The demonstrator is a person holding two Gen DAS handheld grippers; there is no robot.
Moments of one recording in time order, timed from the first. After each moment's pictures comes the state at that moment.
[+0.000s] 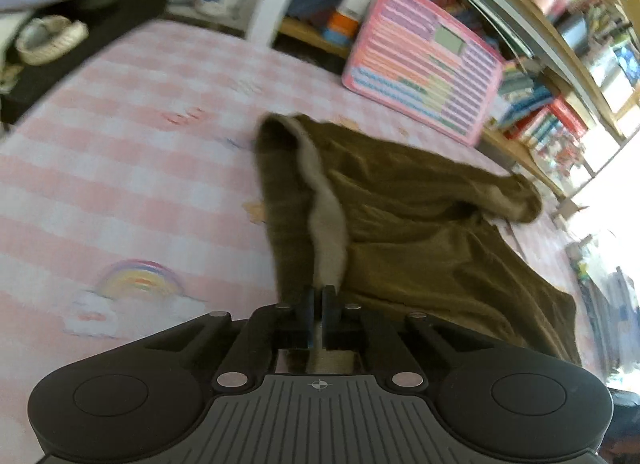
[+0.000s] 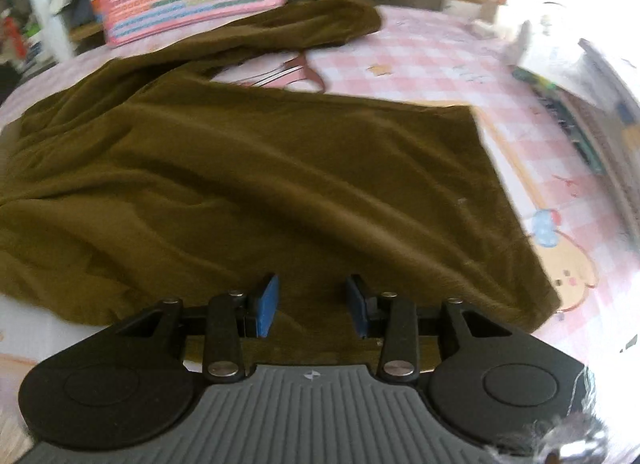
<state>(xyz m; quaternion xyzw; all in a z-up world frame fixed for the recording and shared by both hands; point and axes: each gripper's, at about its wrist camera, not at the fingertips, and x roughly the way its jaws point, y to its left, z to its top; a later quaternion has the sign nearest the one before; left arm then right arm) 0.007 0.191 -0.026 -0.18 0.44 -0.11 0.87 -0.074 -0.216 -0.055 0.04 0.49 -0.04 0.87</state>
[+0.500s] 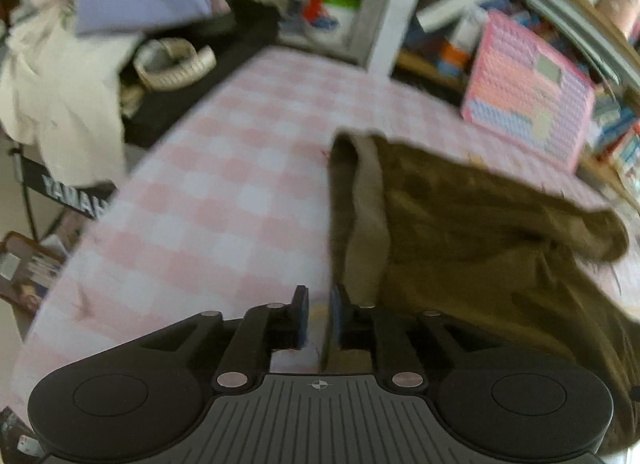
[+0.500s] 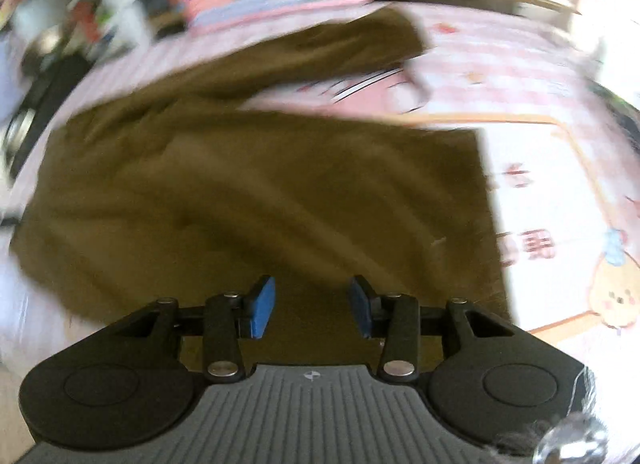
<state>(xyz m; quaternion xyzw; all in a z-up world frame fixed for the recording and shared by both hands) 0.004 0.249 -0.023 -0.14 0.42 0.02 0.90 -0.060 -0.210 -0.036 0.08 0.47 0.01 0.88</state>
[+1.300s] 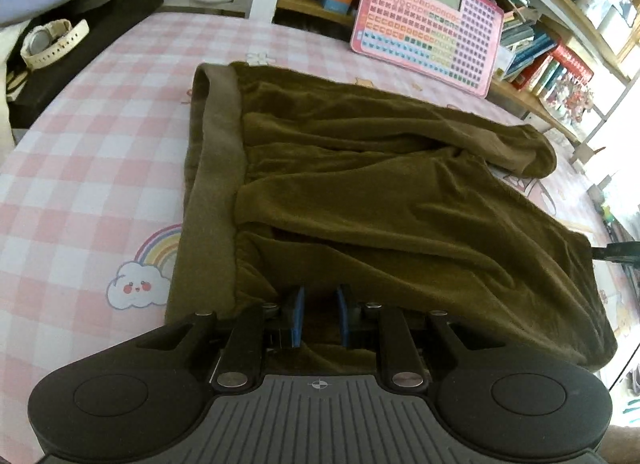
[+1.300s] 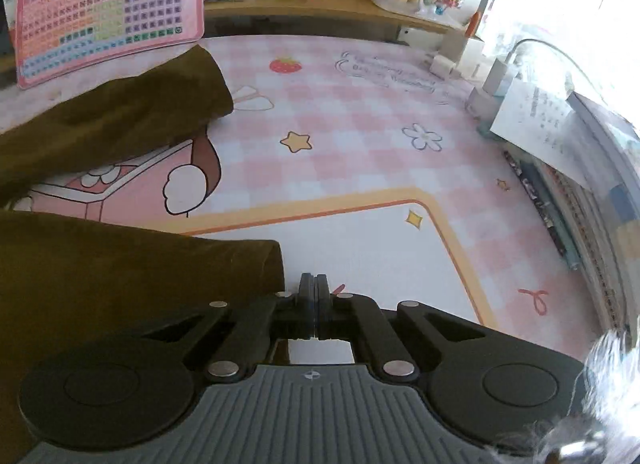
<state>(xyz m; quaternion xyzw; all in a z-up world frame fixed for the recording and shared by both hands) -0.014 0.188 -0.057 -0.11 0.46 -0.12 0.87 0.025 -0.292 -0.058 0.02 0.45 -0.13 0.88</state>
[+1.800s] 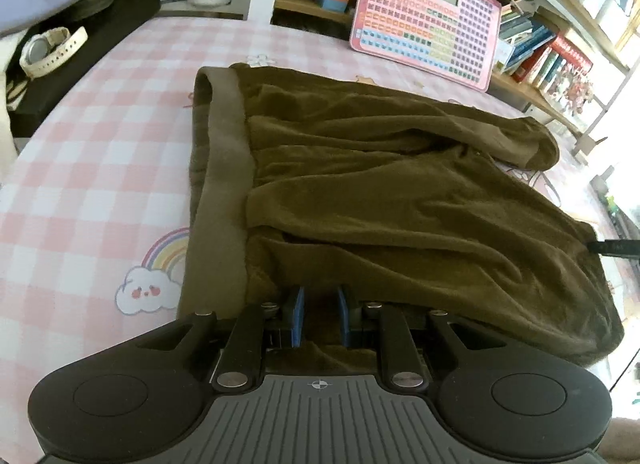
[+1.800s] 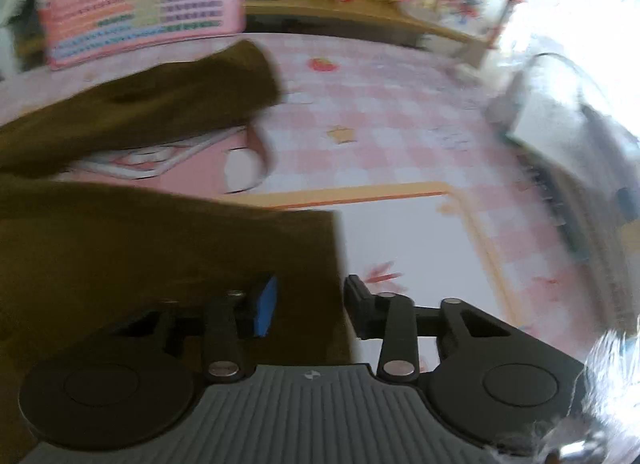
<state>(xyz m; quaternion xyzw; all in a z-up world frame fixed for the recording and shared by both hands) -0.015 0.189 -0.060 -0.09 0.46 -0.12 0.87 0.019 -0.261 -0.061 -0.02 0.46 -0.15 0.88</state>
